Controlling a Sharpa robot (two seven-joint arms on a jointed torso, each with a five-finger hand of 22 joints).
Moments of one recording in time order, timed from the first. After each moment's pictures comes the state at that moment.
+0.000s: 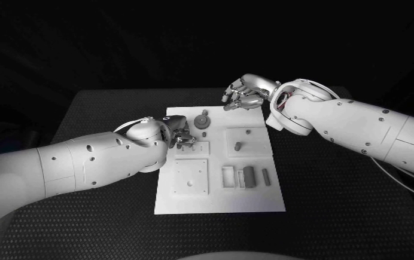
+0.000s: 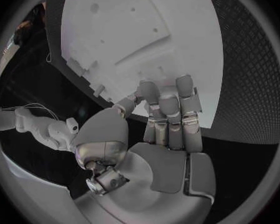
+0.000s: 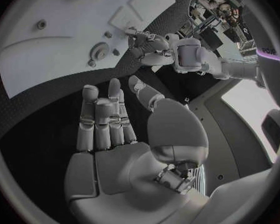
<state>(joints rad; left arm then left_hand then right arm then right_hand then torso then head) 1.27 -0.60 -0.24 1.36 -1.39 -0.23 -0.47 0.85 -0.02 0.57 -0.15 0.18 1.11 0.04 0.59 0.75 1.38 -0.09 0.84 0.46 1.23 -0.15 1.32 0.49 0.01 1.31 -0.26 0.43 1.25 1.25 -0.68 0.03 1.32 -1.19 -0.18 0.03 1.04 -0.09 0.56 -0.27 0.05 0.90 0.12 0.29 0.58 1.14 0.03 0.44 0.63 1.16 -0.07 1.33 0.74 0.25 1.09 0.02 0.80 1.31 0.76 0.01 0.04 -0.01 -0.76</state>
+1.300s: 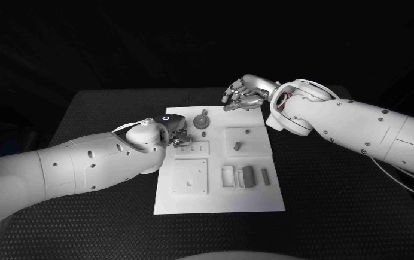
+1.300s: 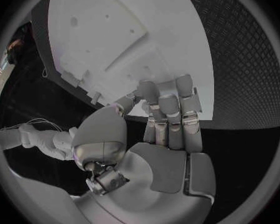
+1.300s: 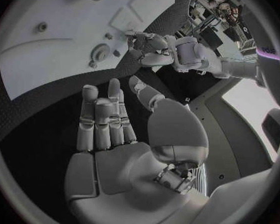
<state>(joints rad) 1.25 -0.60 -0.24 1.34 -1.54 -0.23 -0.46 0.85 -0.08 0.60 -0.12 0.18 1.11 0.04 0.58 0.75 1.38 -0.09 0.83 0.45 1.22 -0.15 1.32 0.47 0.01 1.31 -0.26 0.41 1.25 1.25 -0.68 0.03 1.32 -1.19 -0.18 0.03 1.03 -0.09 0.56 -0.27 0.05 0.90 0.12 0.29 0.58 1.14 0.03 0.44 0.63 1.16 -0.07 1.33 0.74 0.25 1.09 0.02 0.80 1.31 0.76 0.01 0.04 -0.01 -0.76</state>
